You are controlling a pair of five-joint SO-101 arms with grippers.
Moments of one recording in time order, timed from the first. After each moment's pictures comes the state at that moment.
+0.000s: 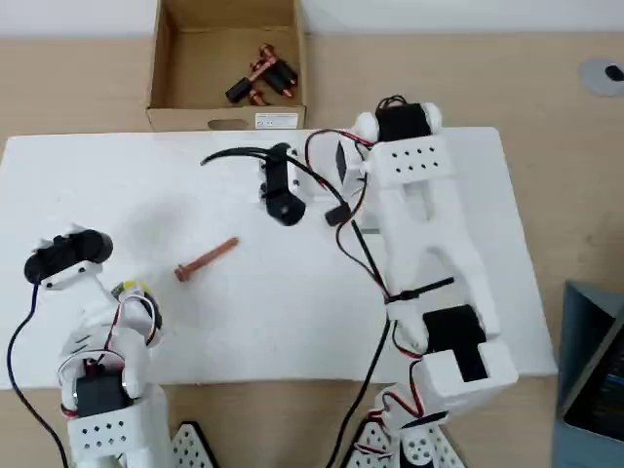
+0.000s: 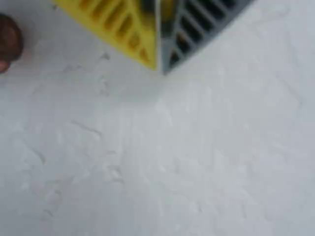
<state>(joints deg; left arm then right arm) -16.1 -104.0 94.9 60.2 3.7 -15.7 5.6 -5.5 94.6 71.3</state>
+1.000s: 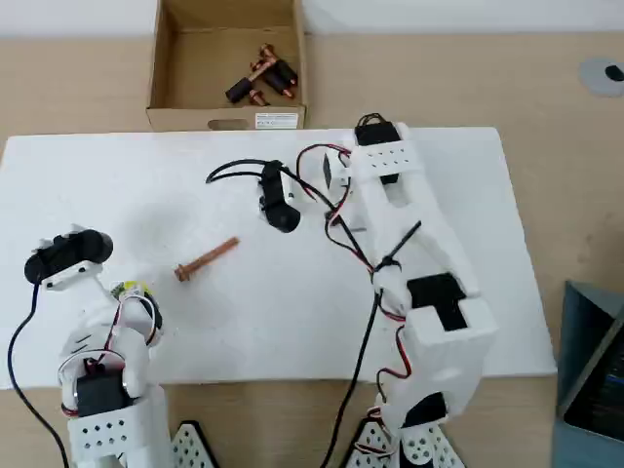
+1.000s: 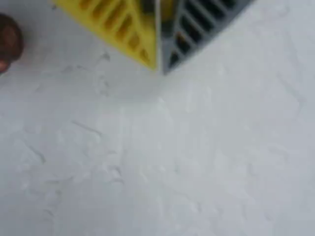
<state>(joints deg) -16.1 -104.0 94.9 60.2 3.7 -15.8 19.6 -0.3 74.6 76.6</state>
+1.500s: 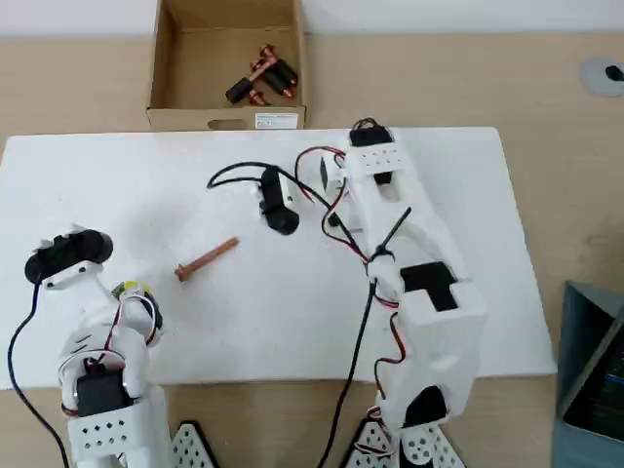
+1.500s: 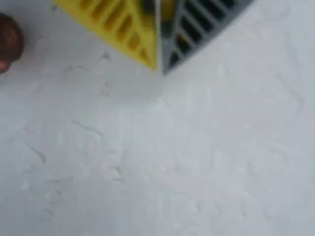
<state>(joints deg) -16.1 -104.0 94.9 60.2 3.7 -15.6 25.8 -2.0 72.7 77.8</state>
